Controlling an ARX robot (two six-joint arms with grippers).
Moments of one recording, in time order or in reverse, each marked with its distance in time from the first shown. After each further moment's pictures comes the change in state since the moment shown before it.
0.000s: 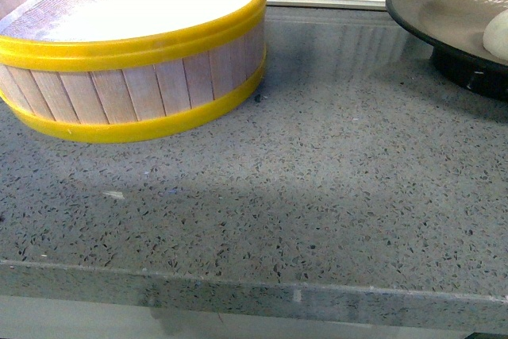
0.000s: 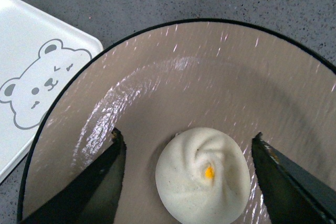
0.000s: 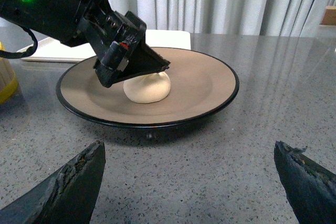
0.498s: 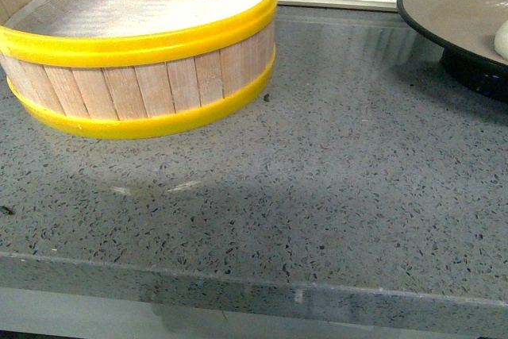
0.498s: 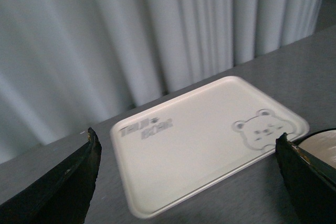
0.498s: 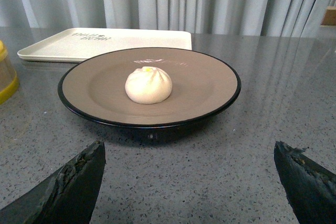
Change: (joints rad) left arm 0.340 -0.620 -0.475 0.285 -0.097 -0.058; right arm 0.000 0.000 0.000 0.000 0.000 0.000
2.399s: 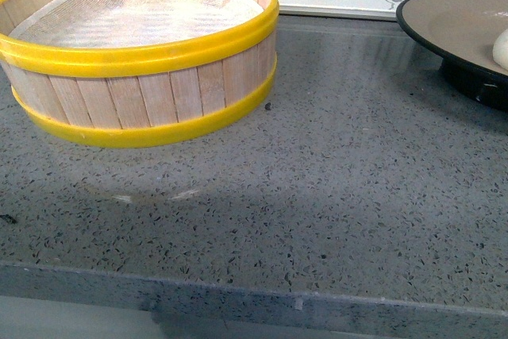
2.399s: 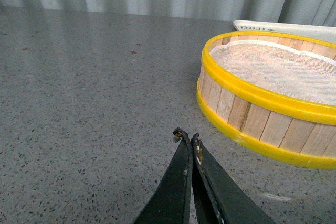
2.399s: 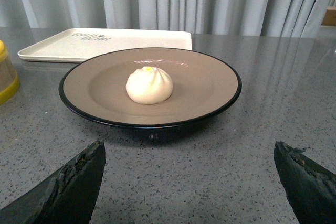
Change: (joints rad) left arm 0.489 -1.200 -1.374 0.208 0.050 -0.250; right arm 0.000 0.000 0.000 0.000 0.000 0.000
